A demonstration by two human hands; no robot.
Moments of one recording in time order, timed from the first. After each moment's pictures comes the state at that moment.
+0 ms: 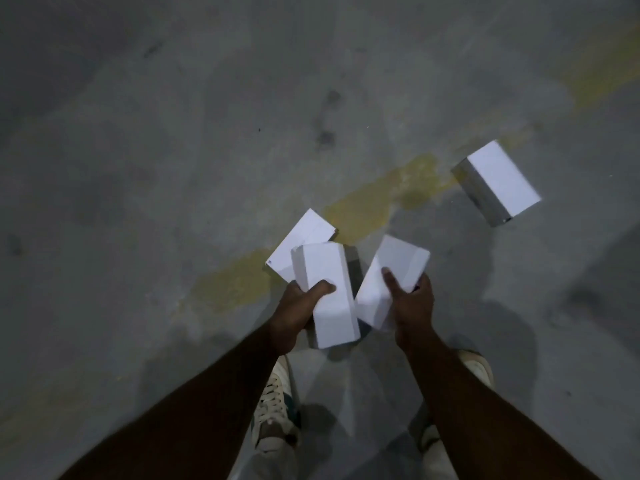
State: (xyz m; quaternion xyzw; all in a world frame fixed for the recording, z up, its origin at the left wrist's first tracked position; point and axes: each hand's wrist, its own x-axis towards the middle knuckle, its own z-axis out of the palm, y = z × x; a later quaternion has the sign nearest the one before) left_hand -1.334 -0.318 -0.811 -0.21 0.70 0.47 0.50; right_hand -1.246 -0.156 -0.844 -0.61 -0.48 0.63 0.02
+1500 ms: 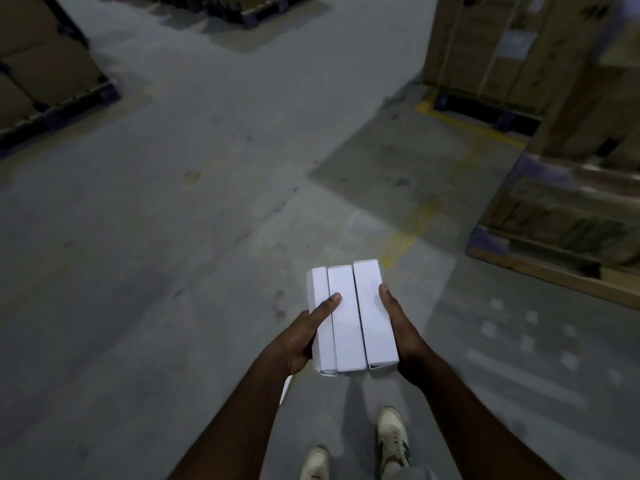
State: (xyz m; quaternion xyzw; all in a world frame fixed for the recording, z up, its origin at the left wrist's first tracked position) left_hand -1.293 -0.163 -0.215 0.03 0.60 0.53 0.60; right_hand -1.156 -0.034 -0.244 -0.38 -0.40 0.83 0.05
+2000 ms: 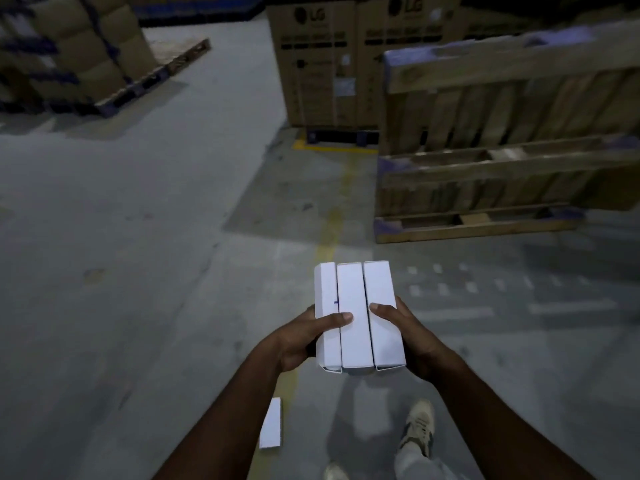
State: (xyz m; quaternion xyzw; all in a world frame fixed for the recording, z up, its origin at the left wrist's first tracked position) left_hand -1.238 -0.182 -0.118 0.30 0.55 0.34 0.70; right_hand -1.034 -0.133 -0.134 -0.42 -0.39 0.77 0.27
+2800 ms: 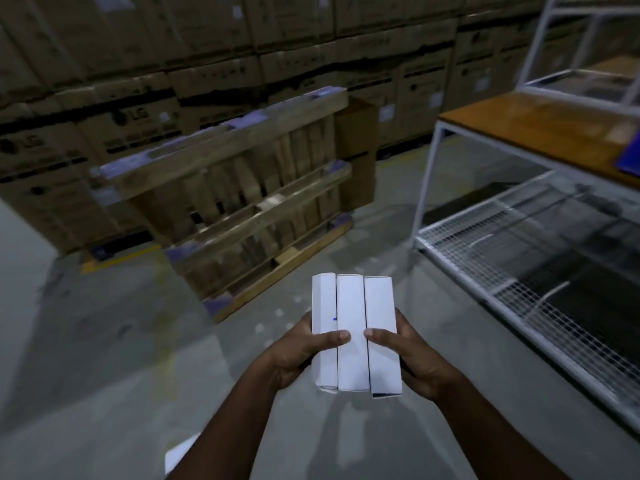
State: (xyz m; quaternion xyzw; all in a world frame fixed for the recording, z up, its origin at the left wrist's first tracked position) left_hand -0.851 -0.106 -0.059 0.54 0.37 0.15 0.74; right_hand -0.660 -0.202 -0.083 -0.48 -0.30 0.61 0.55
